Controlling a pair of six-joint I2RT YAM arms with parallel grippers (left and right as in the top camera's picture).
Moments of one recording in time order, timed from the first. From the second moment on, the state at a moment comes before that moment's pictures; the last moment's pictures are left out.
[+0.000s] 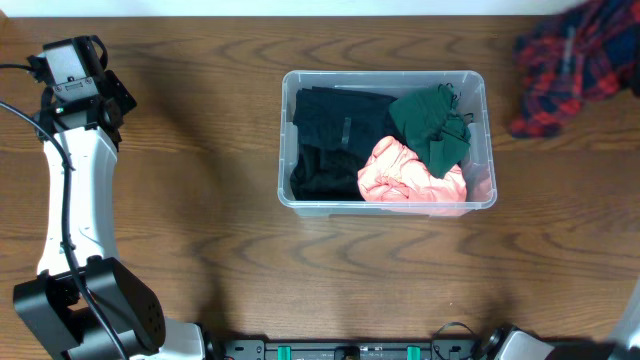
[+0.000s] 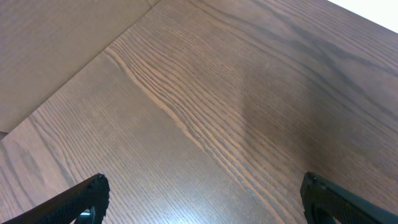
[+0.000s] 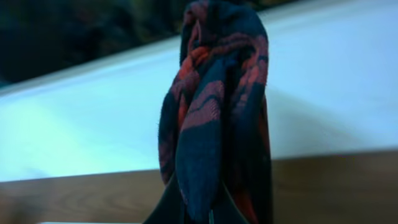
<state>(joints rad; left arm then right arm) 0.28 1.65 1.41 -0.62 -0.43 -0.28 -0.53 1.36 1.37 -0.15 -0.72 0.25</state>
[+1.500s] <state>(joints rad) 0.28 1.65 1.41 -0.62 -0.43 -0.28 0.53 1.42 1.36 -0.13 -0.06 0.82</state>
